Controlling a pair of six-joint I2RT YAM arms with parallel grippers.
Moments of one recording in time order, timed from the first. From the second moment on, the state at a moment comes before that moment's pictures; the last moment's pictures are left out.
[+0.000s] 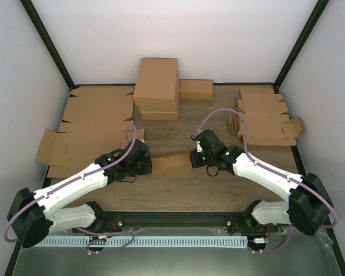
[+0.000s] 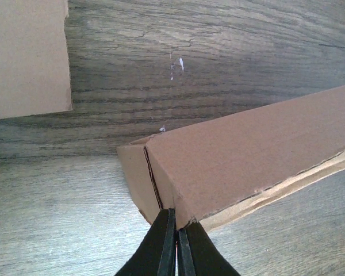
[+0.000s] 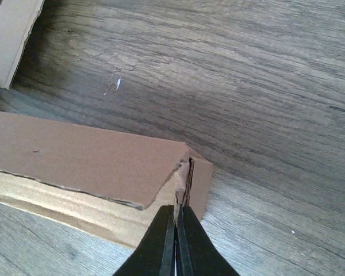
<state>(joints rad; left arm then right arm) -0.81 1.12 0.76 -0.62 -0.05 -0.82 0.74 1.26 0.81 -0.46 -0.03 0.42</state>
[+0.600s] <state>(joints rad) -0.89 1.10 0.74 -0.61 -0.14 -0.90 0.81 1.22 0.74 -0.41 0.07 0.48</state>
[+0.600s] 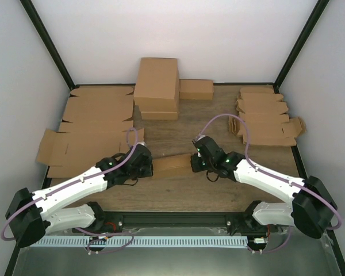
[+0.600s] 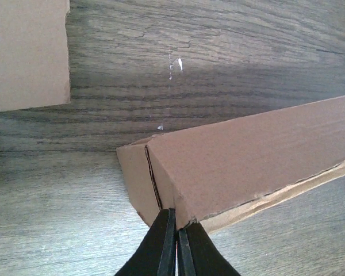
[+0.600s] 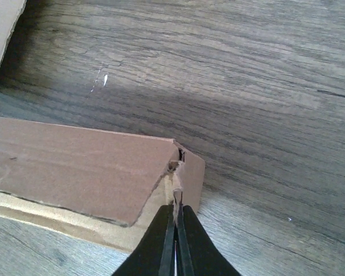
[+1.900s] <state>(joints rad) -0.54 0.97 0.63 -0.45 0.36 -0.79 0.53 1.17 0.80 -0.38 -0.35 0.40</state>
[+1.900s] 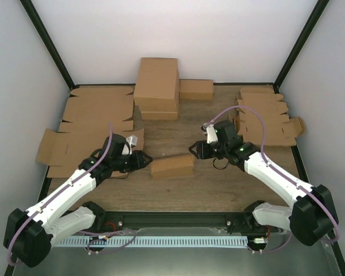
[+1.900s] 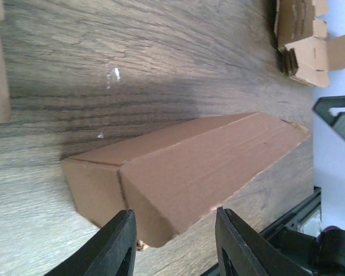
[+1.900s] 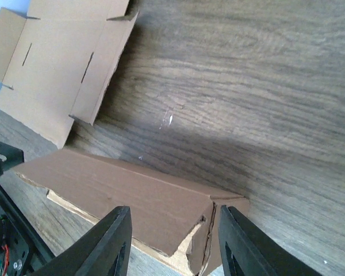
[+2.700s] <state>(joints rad) -0.54 1.01 0.58 -0.33 0.45 -0.84 0.53 1.21 0.75 -0.33 -0.44 0.42</state>
